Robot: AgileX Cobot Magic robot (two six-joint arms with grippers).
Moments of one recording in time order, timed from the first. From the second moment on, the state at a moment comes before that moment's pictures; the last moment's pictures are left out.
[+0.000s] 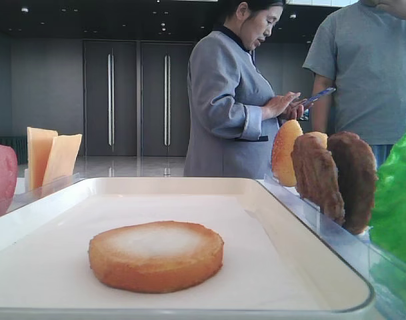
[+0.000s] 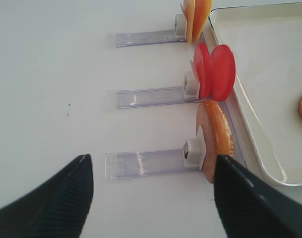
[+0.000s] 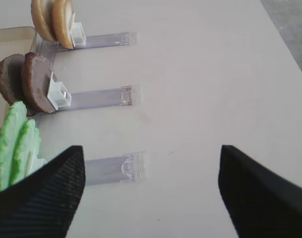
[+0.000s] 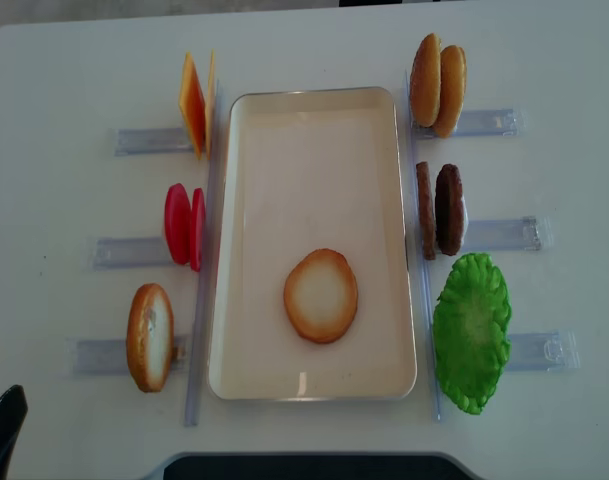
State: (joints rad) left arm 0.03 -0.02 -0.47 -0.03 1.12 0.08; right arm -0.04 0.02 -0.51 0.07 1.13 0.00
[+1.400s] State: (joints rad) left arm 0.03 -0.02 -0.47 -0.03 1.12 0.08; right arm -0.04 0.02 -0.51 0.07 1.13 0.00
